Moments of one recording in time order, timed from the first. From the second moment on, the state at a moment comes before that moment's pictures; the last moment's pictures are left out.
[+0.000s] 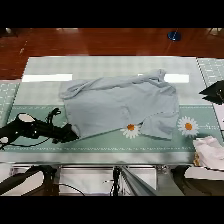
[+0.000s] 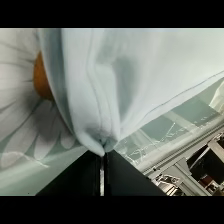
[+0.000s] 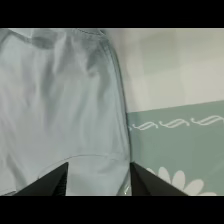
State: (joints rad) left arm 0.15 -1.22 0.39 0.81 -1.14 -1.23; right arm -0.71 -1.51 1.30 -0.94 1.48 1.16
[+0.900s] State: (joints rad) left arm 0.14 -1.19 0.39 0.81 -1.12 -1.21; right arm -0.52 -1.60 1.06 -0.98 1.29 1.13
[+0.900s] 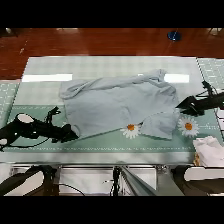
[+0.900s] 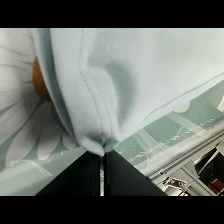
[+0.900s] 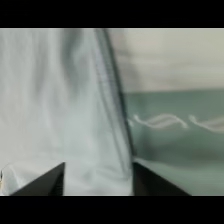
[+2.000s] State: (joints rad) left arm 0.22 -0.65 1.59 1.09 -1.04 -1.23; right arm -0.30 -0.87 1.84 -0.89 1.11 1.32
